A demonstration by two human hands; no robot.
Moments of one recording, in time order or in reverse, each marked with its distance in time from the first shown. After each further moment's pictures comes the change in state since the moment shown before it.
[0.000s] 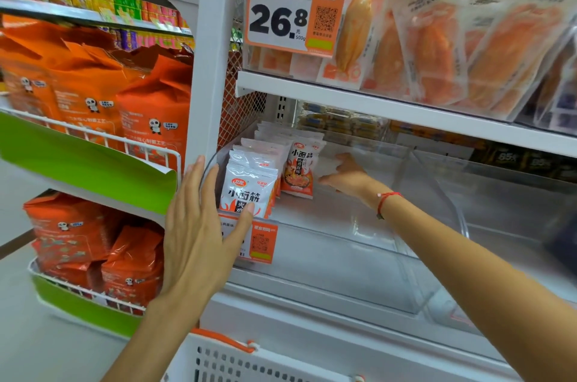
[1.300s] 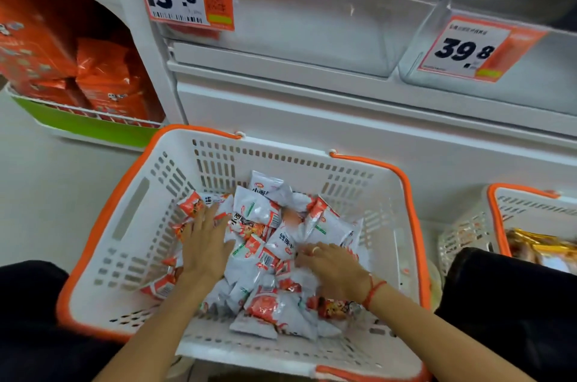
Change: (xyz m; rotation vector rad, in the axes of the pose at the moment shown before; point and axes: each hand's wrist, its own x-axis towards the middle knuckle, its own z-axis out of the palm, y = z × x) left_hand -0.317 -0.071 0.046 0.333 -0.939 -0.115; right_hand -0.367 0.250 0.197 -0.658 -0.715 -0.397
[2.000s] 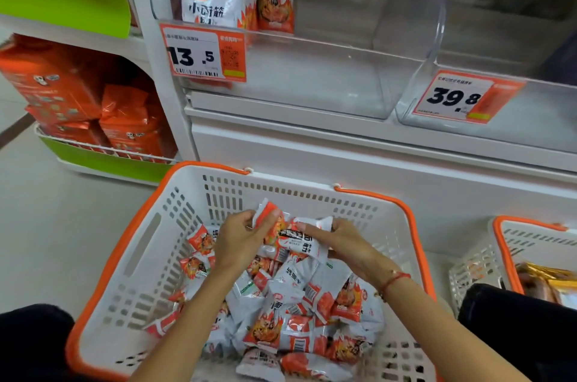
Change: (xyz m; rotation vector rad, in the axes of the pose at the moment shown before) left_hand 0.022 0.065 -0.087 -1.004 0.115 -0.056; right_hand 0.011 -0.007 -0.121 1.503 0.268 0.406
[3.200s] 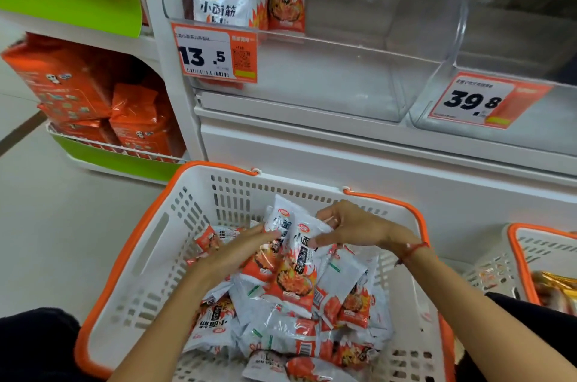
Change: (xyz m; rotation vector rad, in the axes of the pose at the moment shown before) left_hand 0.005 0.001 -0.025 -0.140 -0.611 -0.348; right_hand 0.017 -0.040 -0.027 -0.558 -0.333 -0.202
